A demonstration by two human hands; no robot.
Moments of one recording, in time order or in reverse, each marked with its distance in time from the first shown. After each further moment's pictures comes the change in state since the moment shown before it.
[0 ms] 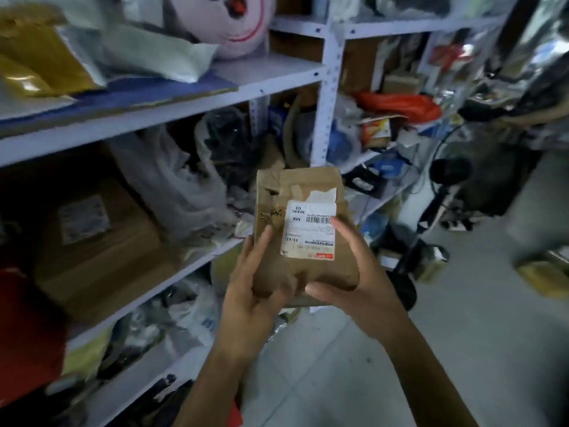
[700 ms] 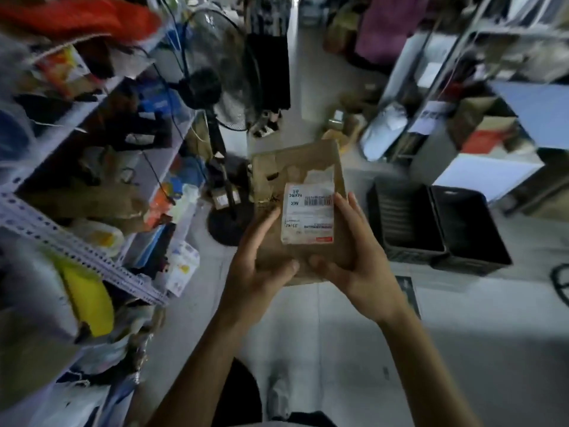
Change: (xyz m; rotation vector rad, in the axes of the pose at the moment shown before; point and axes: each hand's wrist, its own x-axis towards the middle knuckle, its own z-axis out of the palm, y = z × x) left_hand 0.011 -0.016 0.399 -0.136 -0.834 -0.159; right_hand -0.180 0.131 -0.301 -0.264 0.653 0.329
